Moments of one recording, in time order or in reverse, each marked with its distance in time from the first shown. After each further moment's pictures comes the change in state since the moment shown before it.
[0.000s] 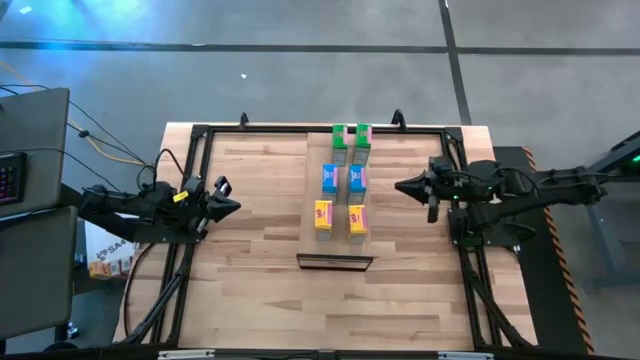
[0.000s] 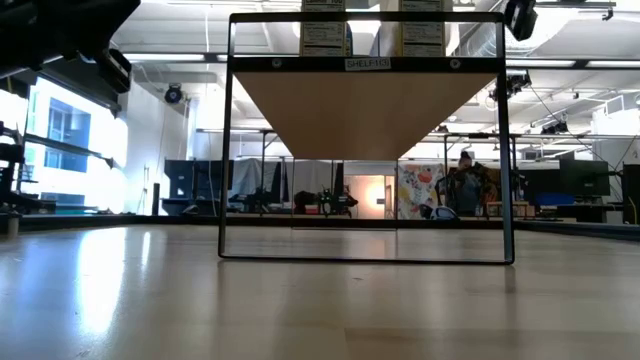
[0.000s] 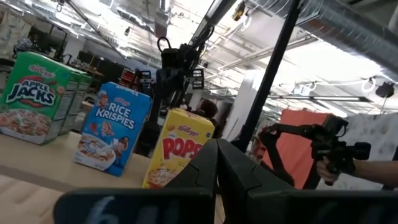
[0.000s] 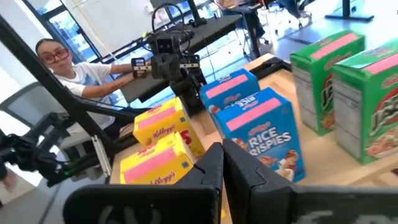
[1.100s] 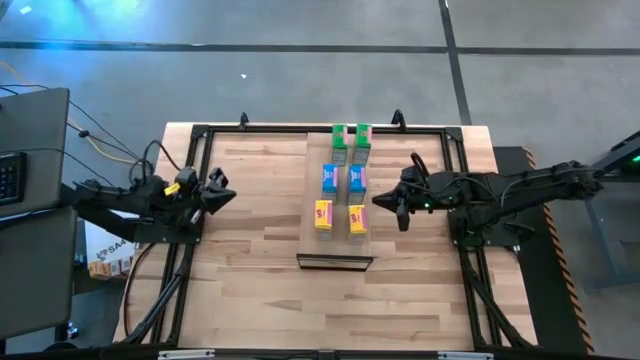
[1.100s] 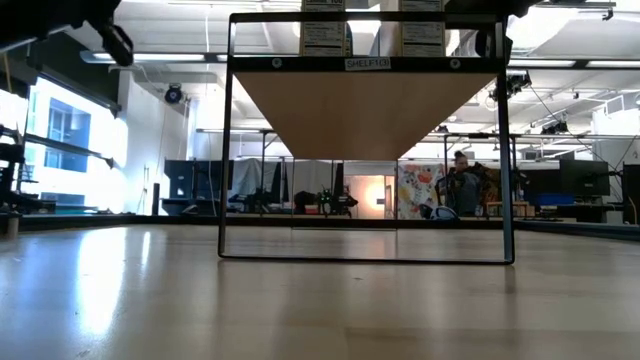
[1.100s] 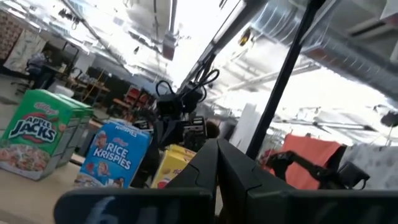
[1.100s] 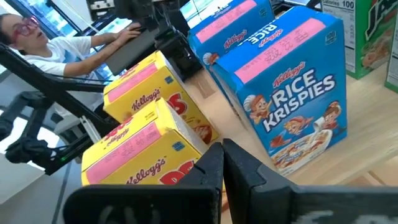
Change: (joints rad) left arm -0.006 0.141 0.120 0.091 -0.068 -0.034; right arm -0.001 0.253 0.000 0.076 -0.044 0.164
